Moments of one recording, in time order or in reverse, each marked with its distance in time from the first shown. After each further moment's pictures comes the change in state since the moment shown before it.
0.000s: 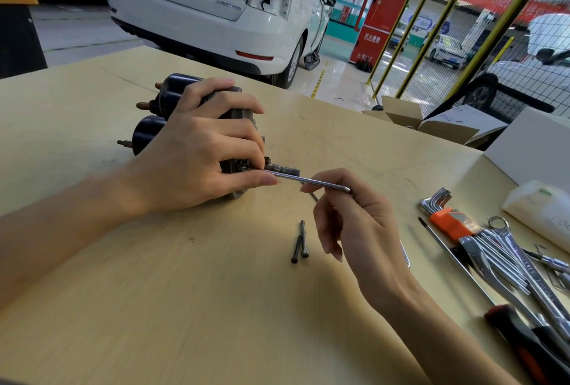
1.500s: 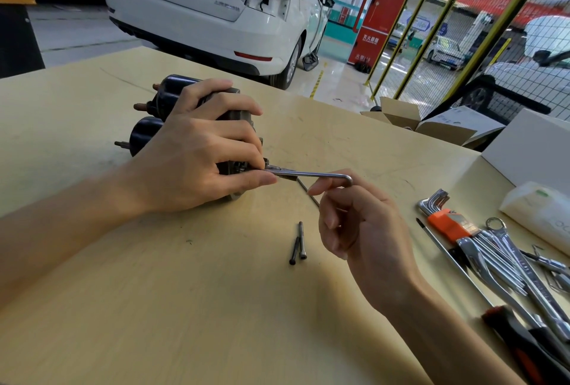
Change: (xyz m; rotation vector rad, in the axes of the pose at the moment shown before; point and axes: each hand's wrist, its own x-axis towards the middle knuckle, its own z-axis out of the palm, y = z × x) left_hand -0.001 -0.001 0.002 0.004 0.017 0.006; right_hand 0.003 -0.004 -0.007 0.291 -0.084 0.154
